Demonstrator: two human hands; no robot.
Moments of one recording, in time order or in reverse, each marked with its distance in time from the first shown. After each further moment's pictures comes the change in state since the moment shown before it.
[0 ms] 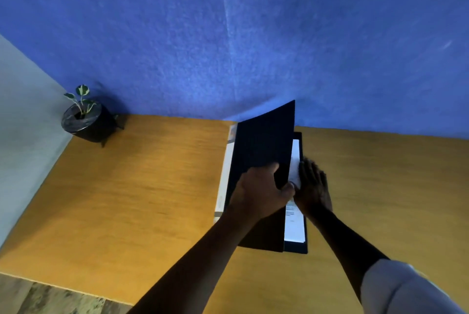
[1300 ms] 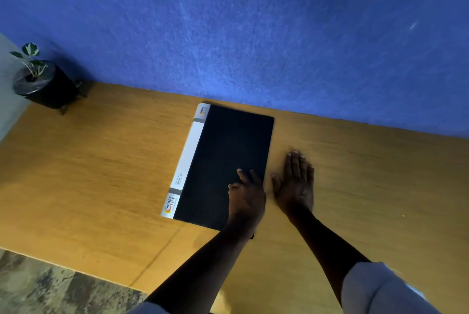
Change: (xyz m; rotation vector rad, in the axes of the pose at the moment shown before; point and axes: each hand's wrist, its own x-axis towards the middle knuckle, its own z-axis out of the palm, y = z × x) left_hand 0.010 0.024 0.171 0.590 -0.141 -0.241; right_hand -0.027 0.069 -0.013 -0.119 -0.009 0.041
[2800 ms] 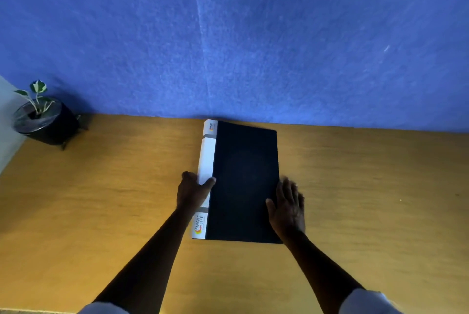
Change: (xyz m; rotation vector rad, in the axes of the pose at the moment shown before) left_hand 0.039 -0.210 -0.027 -0.908 0.077 -0.342; right_hand -0.058 -0.091 0.004 0.147 -0.071 0.217
